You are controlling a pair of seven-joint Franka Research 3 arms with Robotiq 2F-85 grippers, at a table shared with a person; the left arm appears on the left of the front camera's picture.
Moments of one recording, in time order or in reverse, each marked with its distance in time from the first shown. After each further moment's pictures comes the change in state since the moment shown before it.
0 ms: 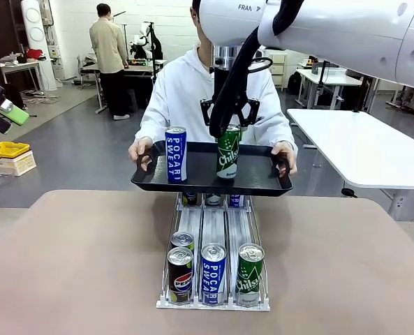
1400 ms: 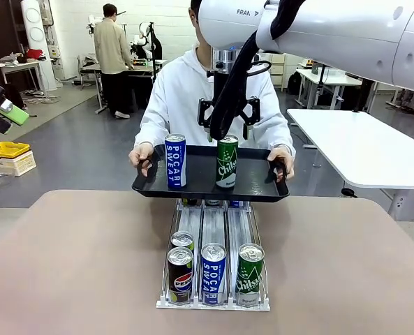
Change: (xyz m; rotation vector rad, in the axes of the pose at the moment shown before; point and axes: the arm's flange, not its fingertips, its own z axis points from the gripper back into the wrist) left arm 0.000 0.000 0.000 0.000 0.000 0.000; right arm 0.001 0.000 -0.004 -0.003 0.009 0.073
